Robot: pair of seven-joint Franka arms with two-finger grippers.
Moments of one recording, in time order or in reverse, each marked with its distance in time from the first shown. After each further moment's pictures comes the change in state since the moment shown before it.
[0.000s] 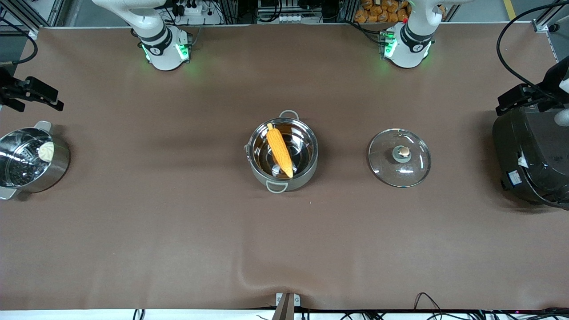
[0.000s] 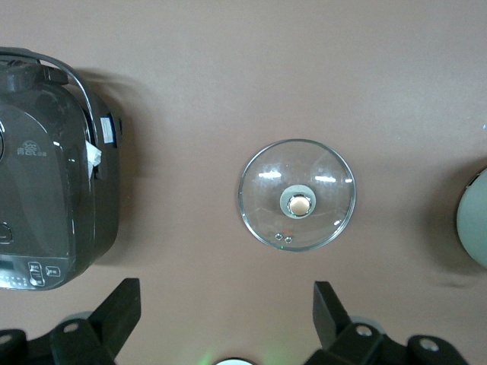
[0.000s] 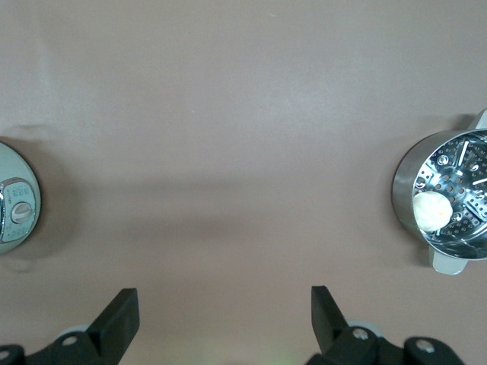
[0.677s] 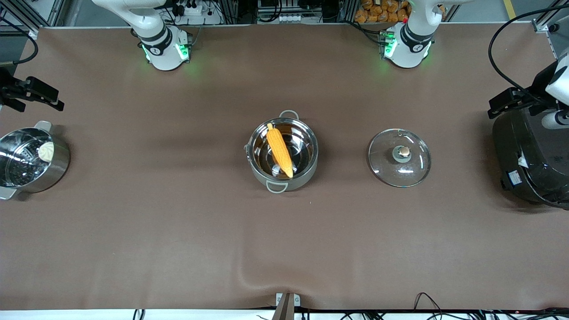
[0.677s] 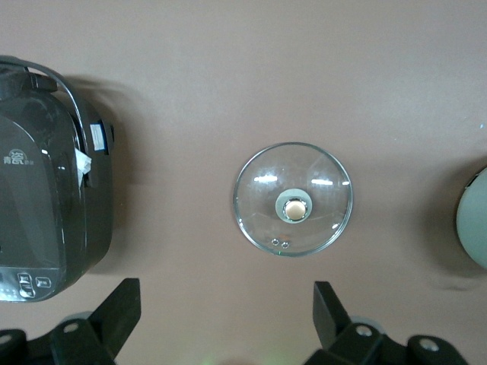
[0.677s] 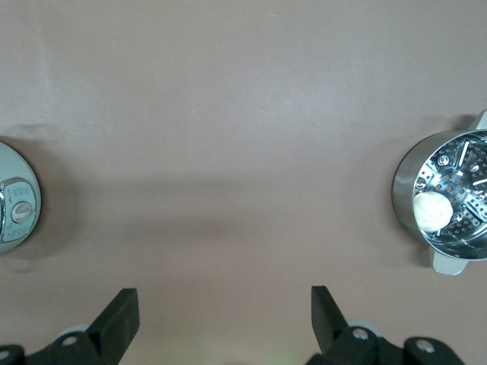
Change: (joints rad) left arm -0.011 -0.018 -0.008 -0.046 0.000 0.054 0.000; right arm 0.001 0.000 0.000 0.000 0.000 0.000 0.000
